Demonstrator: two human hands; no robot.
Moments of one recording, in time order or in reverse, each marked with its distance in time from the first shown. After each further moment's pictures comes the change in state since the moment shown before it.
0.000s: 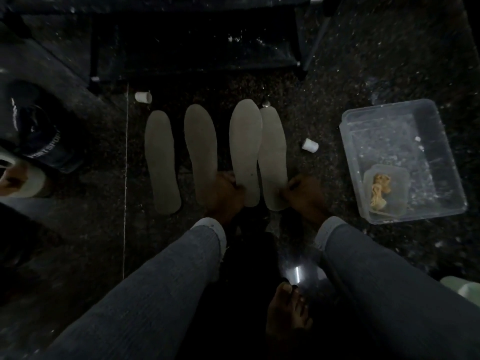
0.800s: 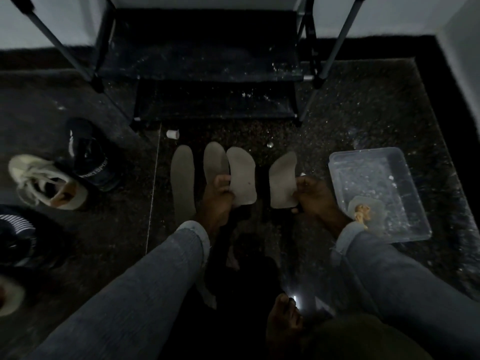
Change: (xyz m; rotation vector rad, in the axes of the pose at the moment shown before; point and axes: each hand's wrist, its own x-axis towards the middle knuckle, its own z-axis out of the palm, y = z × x) left_hand -0.019 0.031 -0.081 -0.513 -0.079 0.091; right_hand -0.047 -0.073 -0.076 0.458 -0.117 -0.086
